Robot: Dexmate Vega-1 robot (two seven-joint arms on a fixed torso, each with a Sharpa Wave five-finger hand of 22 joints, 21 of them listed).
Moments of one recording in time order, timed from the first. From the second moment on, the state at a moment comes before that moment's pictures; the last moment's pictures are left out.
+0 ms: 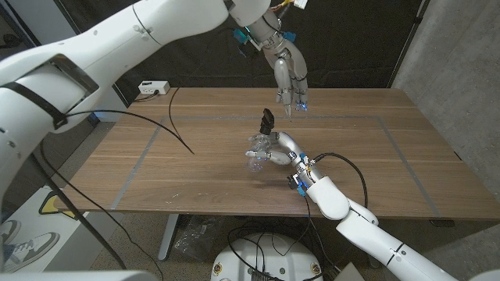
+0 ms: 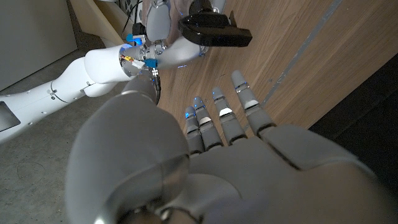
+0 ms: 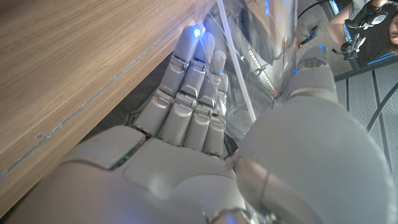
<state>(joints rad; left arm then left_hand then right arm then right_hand) -0.27 0.63 1.02 -2.04 0.12 0.39 -1.30 1.07 0.01 0.21 0.00 0.22 0.34 -0.08 0.20 0.21 0.44 -0.13 0.20 0.28 0.43 -0.04 0.20 0.20 0.31 0.08 0.55 0.18 -1.14 -0.54 -0.57 -1.81 -0.08 0.36 -0.23 0.92 -0.10 0.18 -0.18 0.18 0.87 0.05 0.21 0.25 1.14 -0.07 0.20 0.19 1.19 -0.13 0.23 0.21 0.90 -0.12 0.81 0.23</state>
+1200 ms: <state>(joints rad) -0.18 0.65 0.91 -1.86 0.02 0.12 -1.30 1.21 0.06 0.27 -0.09 0.20 0.40 -0.14 0.22 0.20 0.44 -0.13 0.21 0.26 0.41 -0.04 0.20 0.20 0.29 0.00 0.52 0.18 -1.21 -0.57 -0.55 -1.85 -0.01 0.45 -0.23 0.92 -0.10 0.18 -0.18 0.18 0.87 0.05 0.21 0.25 1.14 -0.07 0.20 0.19 1.19 -0.13 0.23 0.21 0.90 -0.12 0.84 0.23</state>
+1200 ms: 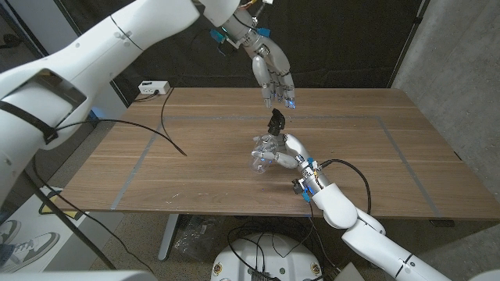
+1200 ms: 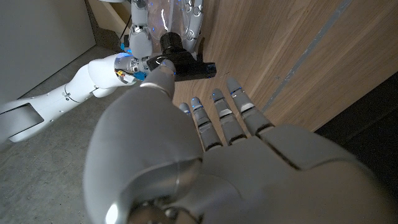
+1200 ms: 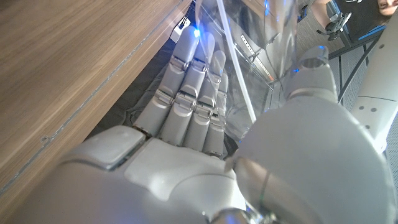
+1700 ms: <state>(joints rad) -0.20 0.56 0.95 -1.73 0.00 0.02 -1.33 1.20 0.07 0.26 -0.09 0.19 0.42 -0.13 0.22 0.20 0.50 -0.12 0.22 0.26 0.47 -0.05 0.22 0.20 0.33 -0.02 0.53 0.18 -1.22 -0.56 -0.55 -1.85 -0.01 0.46 -0.22 0.92 -0.10 0.18 -0.18 0.18 0.87 0.05 0.21 0.25 1.14 -0.07 0.20 0.19 1.19 -0.13 0.23 0.21 0.89 -0.12 0.85 0.22</state>
